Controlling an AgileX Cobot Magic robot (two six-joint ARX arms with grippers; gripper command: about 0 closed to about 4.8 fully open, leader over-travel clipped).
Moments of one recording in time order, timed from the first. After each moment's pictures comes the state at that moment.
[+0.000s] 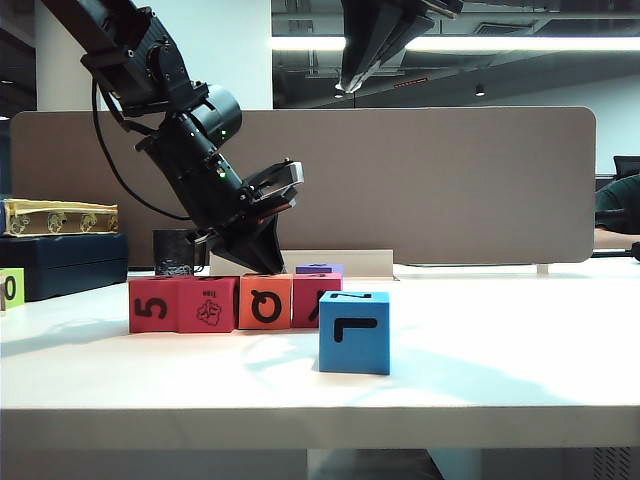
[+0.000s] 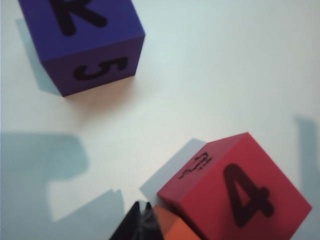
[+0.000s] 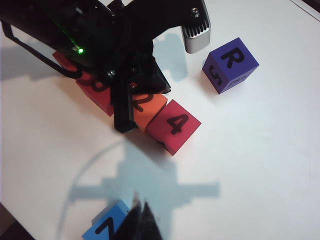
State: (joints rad) left arm -0.37 2.08 1.59 -0.46 0.40 0.21; right arm 0.67 1.64 1.66 -0.85 0.00 -0.08
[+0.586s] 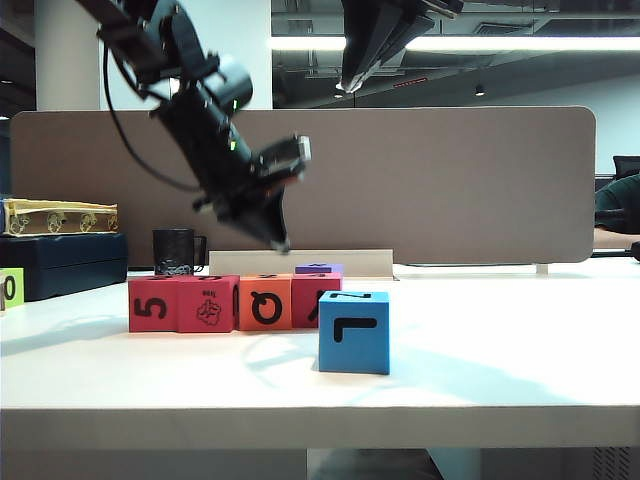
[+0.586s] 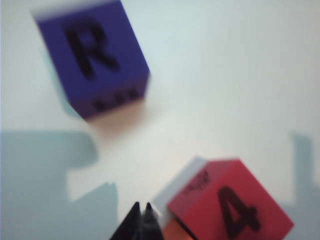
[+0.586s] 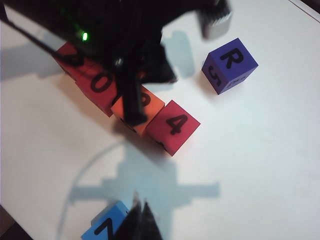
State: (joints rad) left arm -0.38 2.08 1.74 -0.58 0.31 0.21; right arm 0.66 1.64 1.66 -0.85 0.00 -0.08
